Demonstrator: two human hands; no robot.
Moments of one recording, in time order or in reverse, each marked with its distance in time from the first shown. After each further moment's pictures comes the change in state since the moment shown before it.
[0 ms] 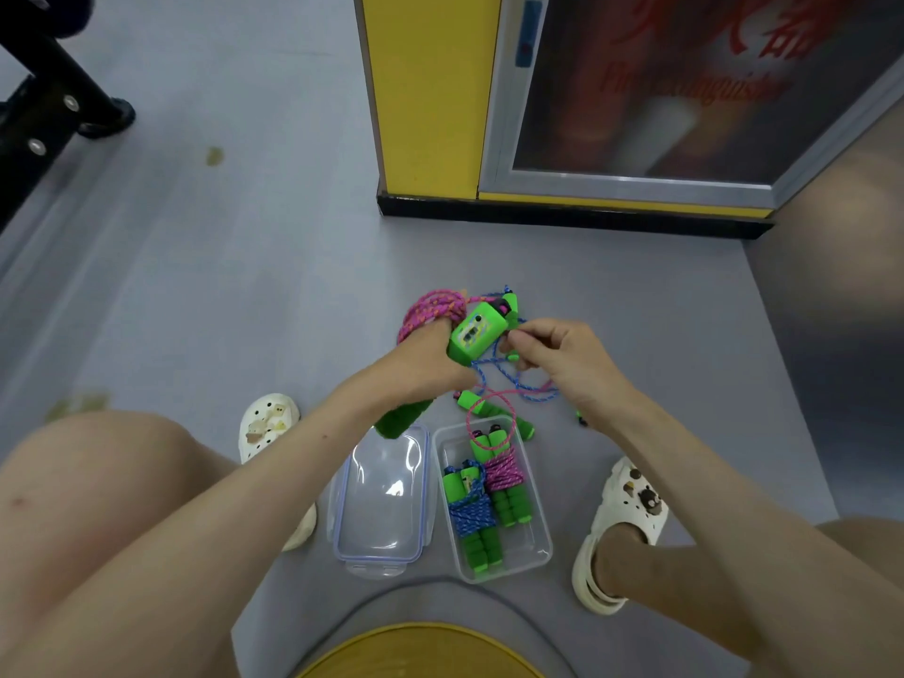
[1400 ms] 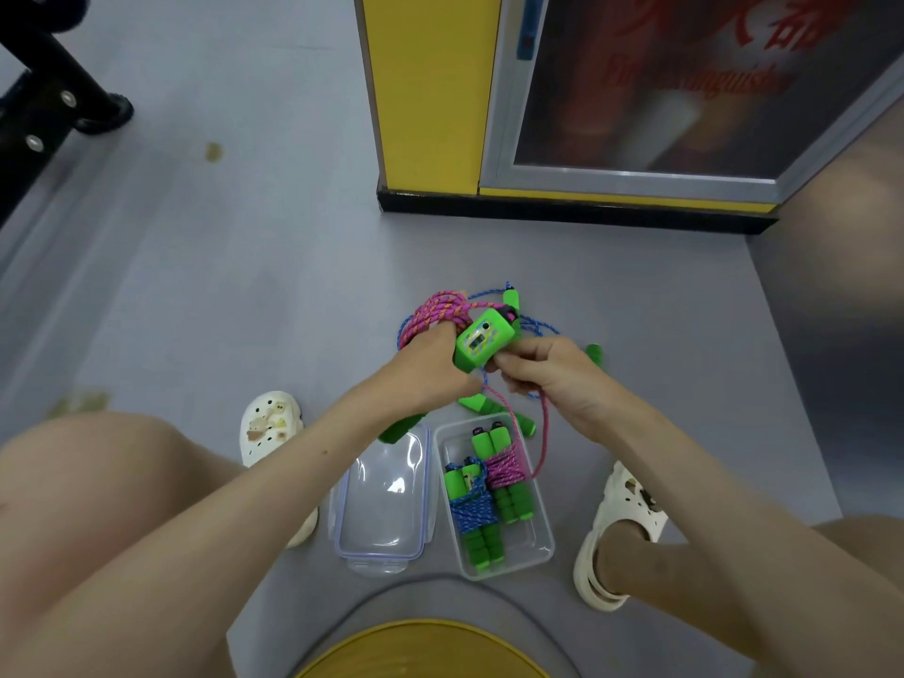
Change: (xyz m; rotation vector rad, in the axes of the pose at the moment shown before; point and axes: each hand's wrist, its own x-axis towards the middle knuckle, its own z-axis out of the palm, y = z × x) left_hand 0.002 -0.007 0.011 0.045 0.058 0.029; right_hand -0.004 0.006 0.012 0.204 -0.167 0.161
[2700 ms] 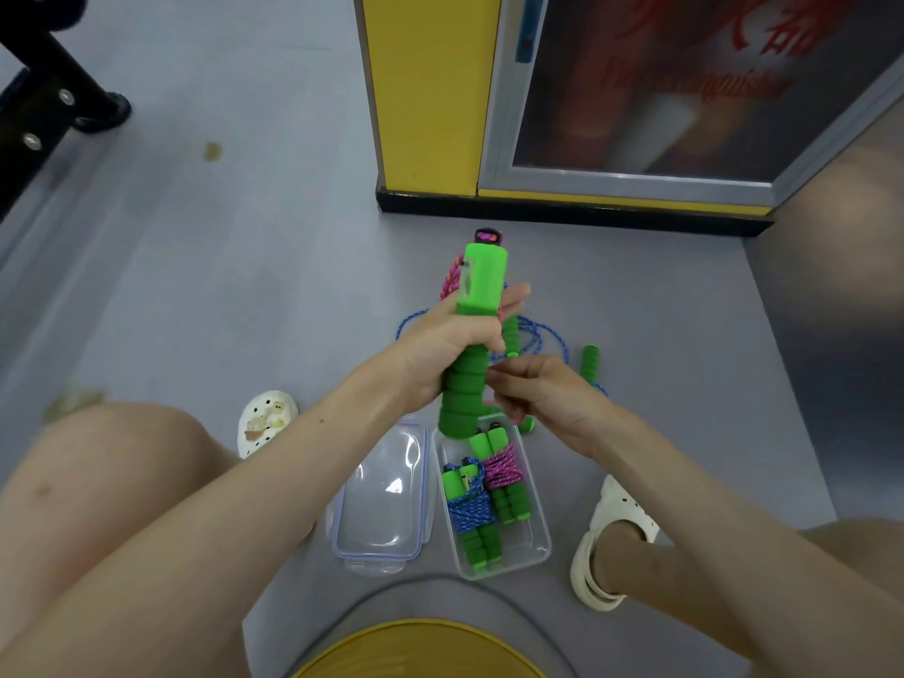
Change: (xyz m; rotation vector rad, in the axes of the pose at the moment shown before) left_hand -0.010 0.031 -0.006 -0.983 -0.166 0.083; right_hand -0.005 0.012 0.006 0.040 -0.065 0.072
